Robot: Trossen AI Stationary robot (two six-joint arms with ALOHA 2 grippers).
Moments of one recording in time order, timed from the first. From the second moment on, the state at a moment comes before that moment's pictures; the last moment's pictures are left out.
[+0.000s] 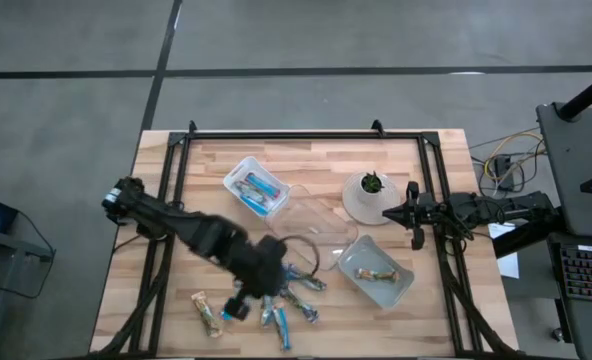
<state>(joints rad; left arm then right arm) -0.45 1.70 1.83 -1.09 0.14 -0.03 0.17 0.03 0.10 -0.18 0.23 0.23</state>
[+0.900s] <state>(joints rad) -0.75 1.51 1.66 -1.34 0.14 0.01 0.17 0.03 0.10 -0.18 0.23 0.23</state>
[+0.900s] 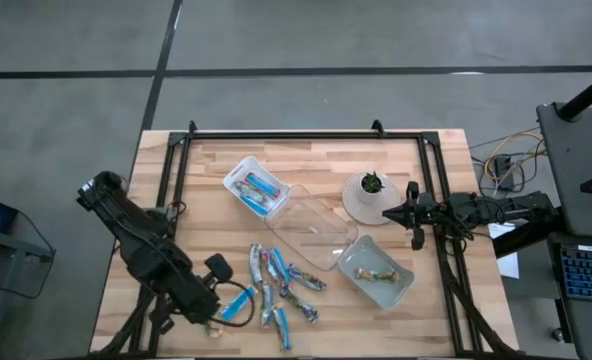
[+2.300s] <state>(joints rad) -0.87 1.26 0.75 -0.64 0.01 0.03 0.17 0.03 0.10 -0.18 0.23 0.23</state>
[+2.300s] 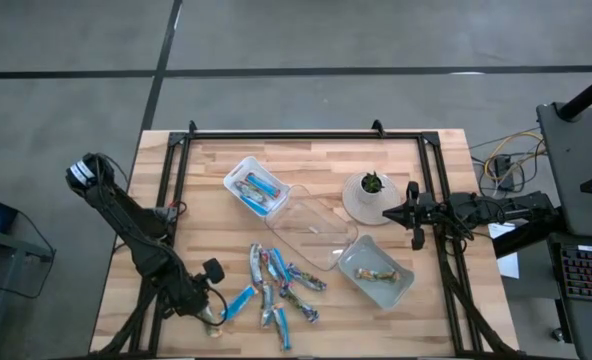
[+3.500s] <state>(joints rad) -0.93 1.40 0.76 -0.59 0.01 0.09 0.17 0.03 0.10 -0.18 0.23 0.23</state>
